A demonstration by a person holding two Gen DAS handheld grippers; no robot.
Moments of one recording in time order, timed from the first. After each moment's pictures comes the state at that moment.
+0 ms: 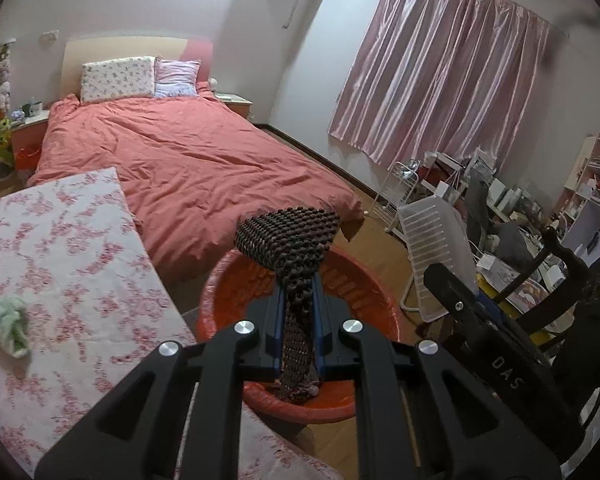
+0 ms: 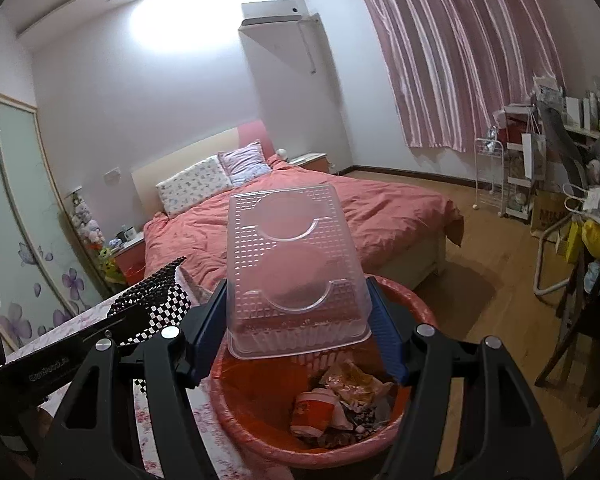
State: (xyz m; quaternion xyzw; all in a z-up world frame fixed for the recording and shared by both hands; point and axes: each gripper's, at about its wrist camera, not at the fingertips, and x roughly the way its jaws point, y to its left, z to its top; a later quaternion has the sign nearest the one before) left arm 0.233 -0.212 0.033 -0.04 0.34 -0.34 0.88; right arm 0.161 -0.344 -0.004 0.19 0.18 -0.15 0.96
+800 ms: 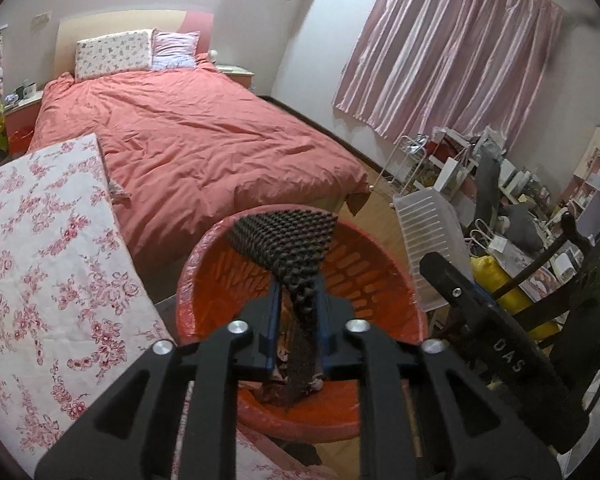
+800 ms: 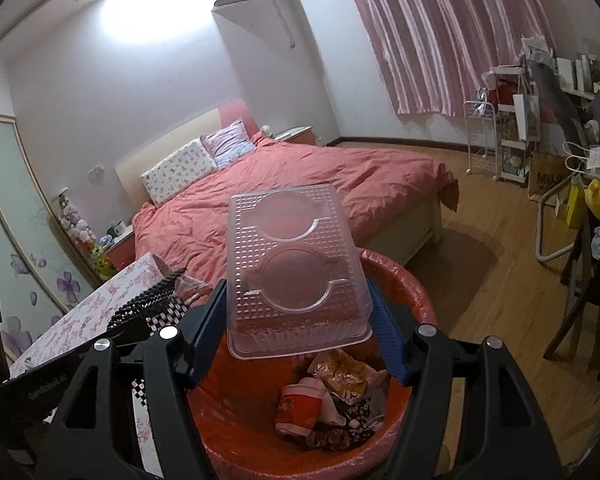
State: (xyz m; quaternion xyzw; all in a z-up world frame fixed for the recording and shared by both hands) left arm 0.269 -0.246 -0.015 -0.03 0.38 -0.33 0.86; right arm 0.182 -0.382 -0.032 0.23 0.22 -0.14 0.94
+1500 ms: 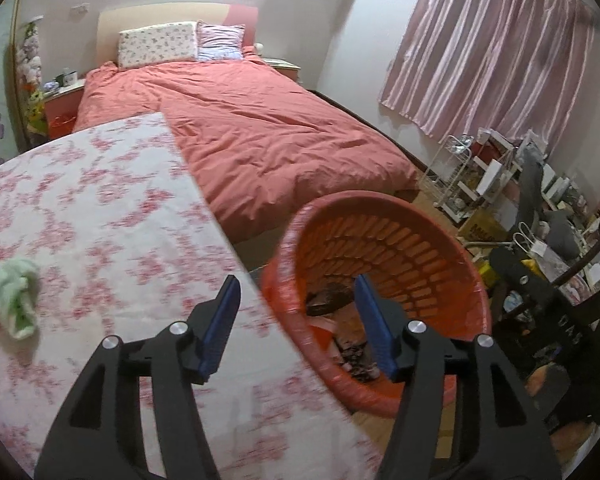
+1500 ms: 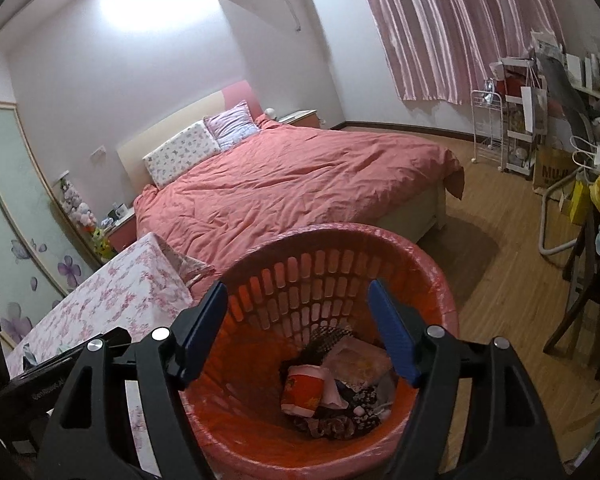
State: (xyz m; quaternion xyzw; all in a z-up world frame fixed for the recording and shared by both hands) left arm 0.283 -0.181 -0.030 -0.01 0.40 -0.25 0.88; right arm 0.189 -0.361 -0.029 0.22 0.25 -0.13 0.93
